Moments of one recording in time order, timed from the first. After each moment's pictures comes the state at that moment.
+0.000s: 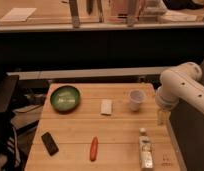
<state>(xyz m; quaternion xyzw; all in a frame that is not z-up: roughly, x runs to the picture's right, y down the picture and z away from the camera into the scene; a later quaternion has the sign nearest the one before) 0.284 0.107 0.684 -0.28 0.02 0.02 0.96</state>
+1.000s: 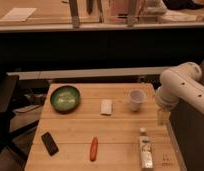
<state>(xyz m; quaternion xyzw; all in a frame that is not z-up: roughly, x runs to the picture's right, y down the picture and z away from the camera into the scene) 0.281 0.104 0.686 -0.28 0.02 0.01 0.96</state>
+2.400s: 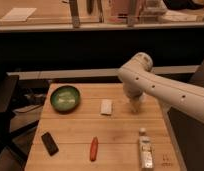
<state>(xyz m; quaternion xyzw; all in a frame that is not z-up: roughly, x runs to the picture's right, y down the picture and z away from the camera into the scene) 0.156 0.052 0.715 -0.23 0.02 -0.16 0.96</state>
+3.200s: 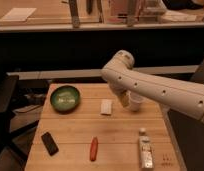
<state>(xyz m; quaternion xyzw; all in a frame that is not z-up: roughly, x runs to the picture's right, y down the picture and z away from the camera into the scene) 0.095 0.031 0.726 -0.21 0.01 -0.24 0.95</state>
